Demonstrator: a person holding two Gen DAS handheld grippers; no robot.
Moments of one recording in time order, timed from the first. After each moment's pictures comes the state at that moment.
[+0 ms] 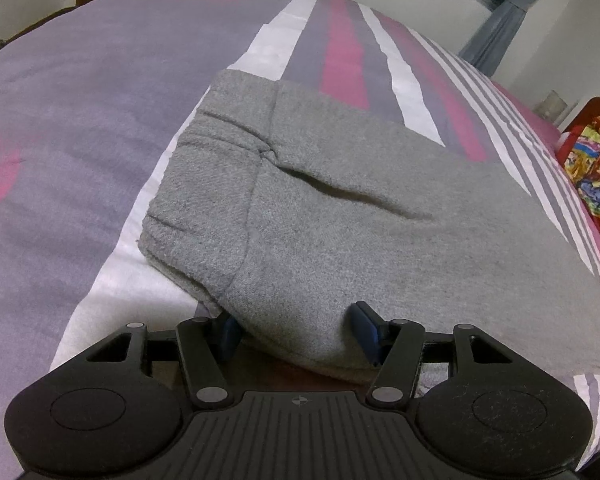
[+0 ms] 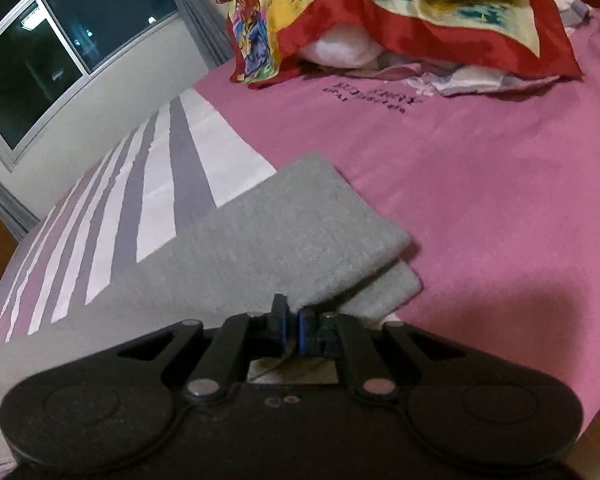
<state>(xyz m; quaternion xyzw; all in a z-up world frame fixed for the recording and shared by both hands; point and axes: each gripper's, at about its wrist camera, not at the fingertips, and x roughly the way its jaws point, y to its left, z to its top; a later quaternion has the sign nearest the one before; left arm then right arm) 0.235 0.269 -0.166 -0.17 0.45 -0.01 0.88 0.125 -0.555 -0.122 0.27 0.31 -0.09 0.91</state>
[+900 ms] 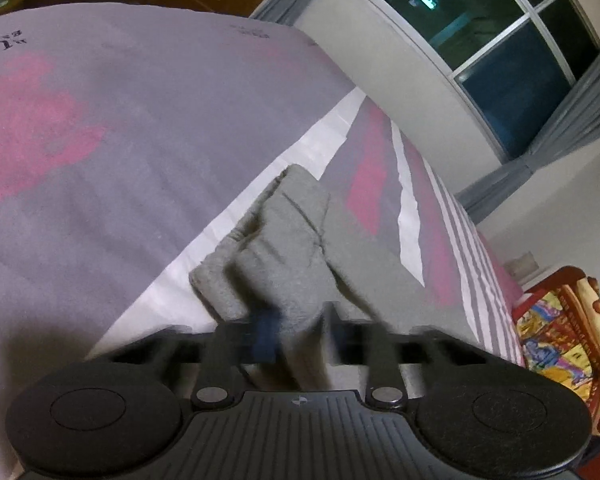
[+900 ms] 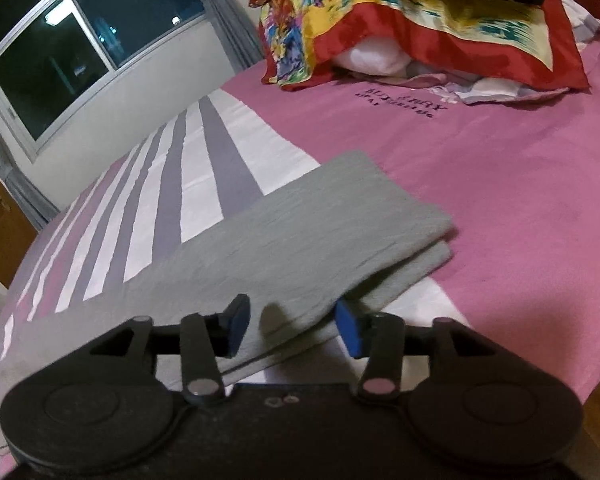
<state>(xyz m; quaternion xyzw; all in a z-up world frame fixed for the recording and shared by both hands) 0.191 0.327 -0.167 -0.38 0.31 0.03 0.87 0.116 -0.527 -0.115 0.26 0.31 -0.06 0.91</state>
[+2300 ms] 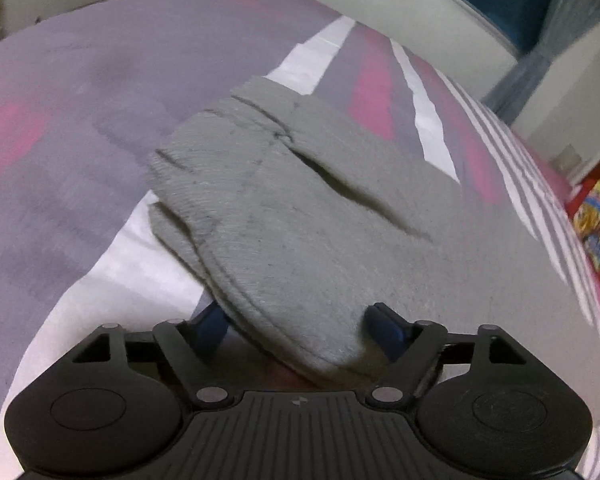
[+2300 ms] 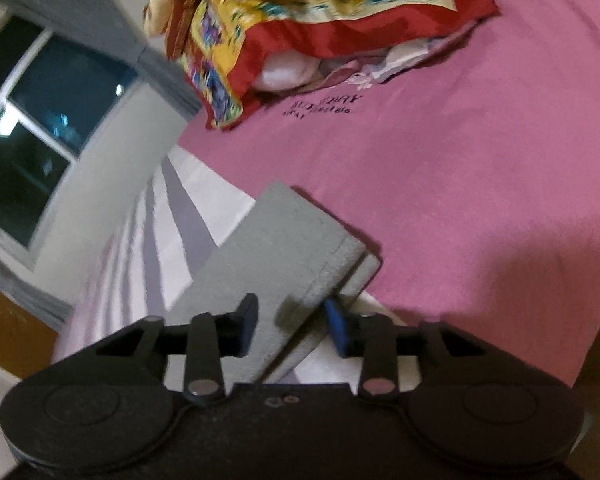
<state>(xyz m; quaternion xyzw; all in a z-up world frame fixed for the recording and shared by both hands) 0.222 0.268 -0.176 -0.23 0.41 0.03 0.88 0.083 -0.582 -0.136 0.45 0.25 -0.13 0.85</state>
